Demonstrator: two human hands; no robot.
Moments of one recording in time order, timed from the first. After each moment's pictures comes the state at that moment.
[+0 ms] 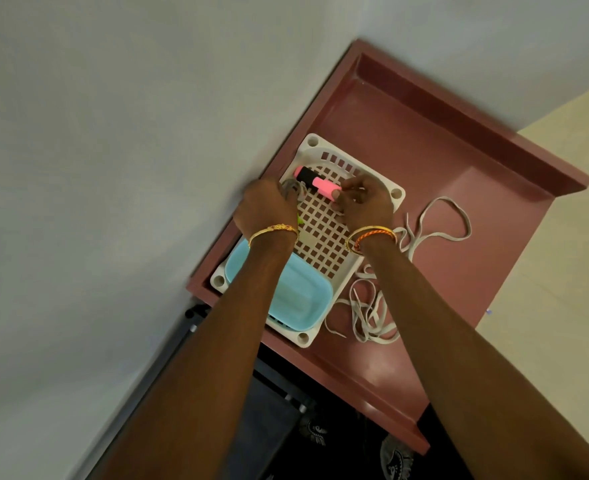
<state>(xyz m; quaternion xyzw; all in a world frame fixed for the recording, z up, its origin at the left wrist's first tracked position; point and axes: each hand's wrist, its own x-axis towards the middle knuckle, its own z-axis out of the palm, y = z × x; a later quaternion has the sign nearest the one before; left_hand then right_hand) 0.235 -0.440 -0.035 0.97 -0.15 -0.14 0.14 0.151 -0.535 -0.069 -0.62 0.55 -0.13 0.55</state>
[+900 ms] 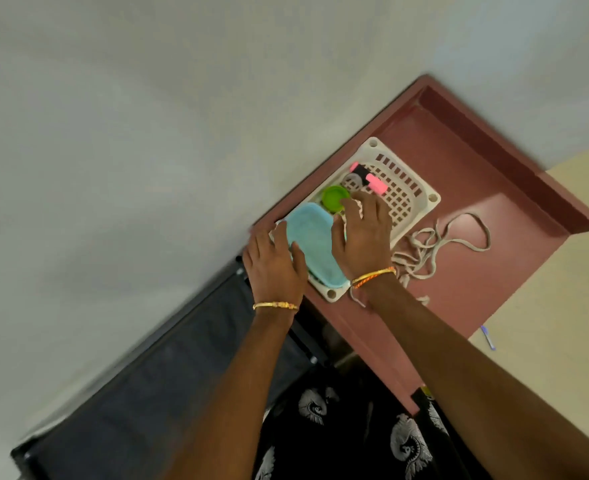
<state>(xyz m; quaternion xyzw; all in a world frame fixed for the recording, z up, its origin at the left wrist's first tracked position) 0.136 -0.292 -0.014 0.97 -0.15 -0.01 0.18 0.112 -0.433 -0.017 -0.95 0.21 -0.15 0.19</state>
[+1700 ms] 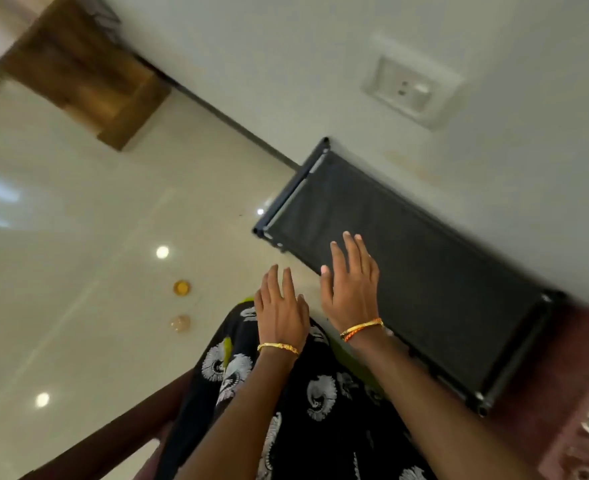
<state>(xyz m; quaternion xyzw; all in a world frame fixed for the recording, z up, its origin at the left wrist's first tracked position) -0.195 0.006 -0.017 0.85 0.48 -0.10 0.18 -0.077 -0.038 0.001 -0.87 -0.42 0.14 0.21</state>
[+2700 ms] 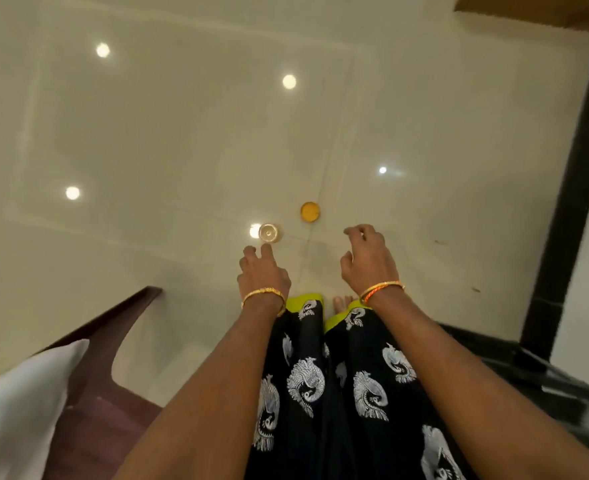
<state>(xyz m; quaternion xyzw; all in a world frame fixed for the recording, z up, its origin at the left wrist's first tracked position) -0.479 0.188 -0.191 0.30 0.89 -0.08 0.34 -0.335 0.284 -0.196 -0.51 -0.79 0.32 -0.09</state>
